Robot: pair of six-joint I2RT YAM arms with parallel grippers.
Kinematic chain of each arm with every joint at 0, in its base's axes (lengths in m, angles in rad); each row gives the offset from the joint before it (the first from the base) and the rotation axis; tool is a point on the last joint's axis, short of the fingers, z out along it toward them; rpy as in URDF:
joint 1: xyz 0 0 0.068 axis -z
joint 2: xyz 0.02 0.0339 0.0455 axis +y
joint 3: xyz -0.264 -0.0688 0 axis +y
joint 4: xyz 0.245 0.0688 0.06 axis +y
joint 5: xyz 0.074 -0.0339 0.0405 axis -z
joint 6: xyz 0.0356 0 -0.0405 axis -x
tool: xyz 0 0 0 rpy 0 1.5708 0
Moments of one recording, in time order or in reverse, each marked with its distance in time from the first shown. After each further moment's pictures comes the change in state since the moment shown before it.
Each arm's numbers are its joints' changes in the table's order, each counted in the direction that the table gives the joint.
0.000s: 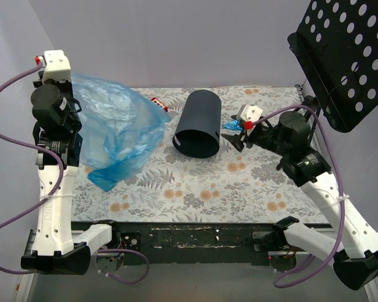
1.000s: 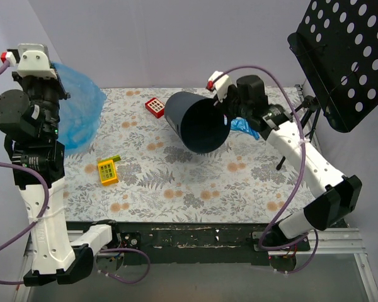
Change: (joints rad) left arm -0.099 -0.050 -0.205 0.112 0.301 0.117; right arm -0.053 0.461 -0.256 0.123 0.402 0.056
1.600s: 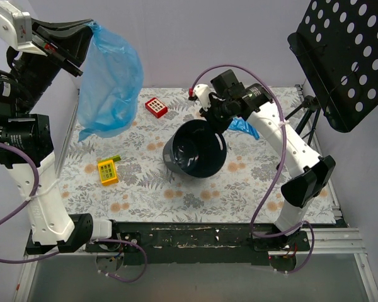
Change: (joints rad) left arm 0.000 0.314 -0.632 -0.069 0.849 0.411; right arm -0.076 0.329 -0.592 0.774 -0.122 -0.130
